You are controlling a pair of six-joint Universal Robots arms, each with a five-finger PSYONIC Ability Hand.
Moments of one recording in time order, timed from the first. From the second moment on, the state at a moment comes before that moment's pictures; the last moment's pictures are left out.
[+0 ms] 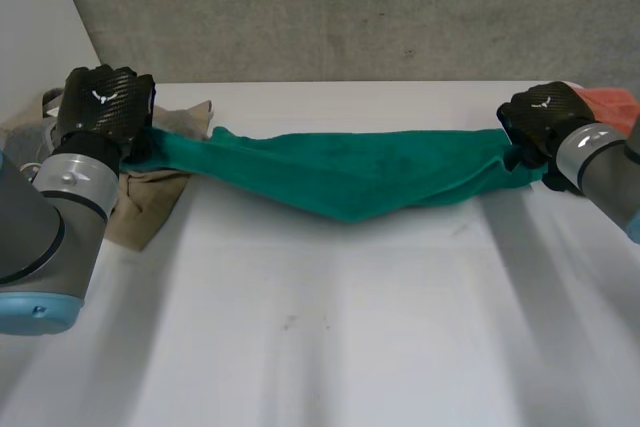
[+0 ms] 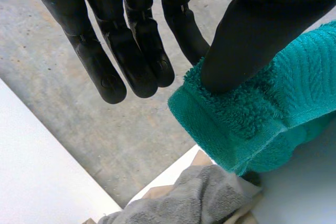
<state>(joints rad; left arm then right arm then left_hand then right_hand) 4.42 -1.77 -1.72 3.60 -1.60 3.53 1.74 -1.04 1.20 0.08 1.36 2.52 1.14 1.20 1.19 1.20 0.98 1.12 1.18 1.19 1.20 1.00</state>
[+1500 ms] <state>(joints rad) 4.45 -1.35 -1.75 2.99 -1.55 3.63 1.71 -1.52 1.41 0.54 1.38 2.28 1.14 1.20 1.19 1.20 0.98 1.14 1.18 1.19 1.20 0.98</state>
